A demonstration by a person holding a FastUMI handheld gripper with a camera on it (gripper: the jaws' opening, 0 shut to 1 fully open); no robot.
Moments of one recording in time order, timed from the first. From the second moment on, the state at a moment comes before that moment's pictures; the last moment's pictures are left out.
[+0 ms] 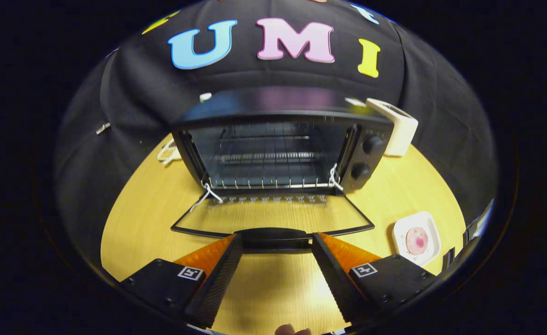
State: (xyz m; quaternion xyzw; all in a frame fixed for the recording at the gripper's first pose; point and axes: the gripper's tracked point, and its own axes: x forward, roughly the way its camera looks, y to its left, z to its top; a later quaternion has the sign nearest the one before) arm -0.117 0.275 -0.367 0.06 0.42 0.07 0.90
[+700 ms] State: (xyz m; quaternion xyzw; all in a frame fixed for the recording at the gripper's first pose) arm -0.137 0.234 -0.337 0.08 0.44 0.15 0.88
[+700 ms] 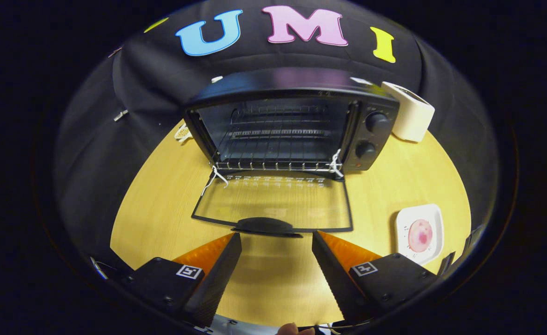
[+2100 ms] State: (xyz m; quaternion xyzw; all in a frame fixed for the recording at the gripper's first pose) arm -0.128 -0.086 -0.477 0.08 0.65 0.13 0.75
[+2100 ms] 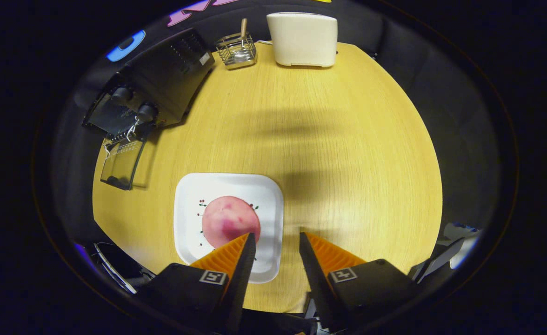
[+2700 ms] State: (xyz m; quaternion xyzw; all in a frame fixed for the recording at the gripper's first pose) arm -0.127 -0.092 -0.485 0.22 0.66 0.15 0.70
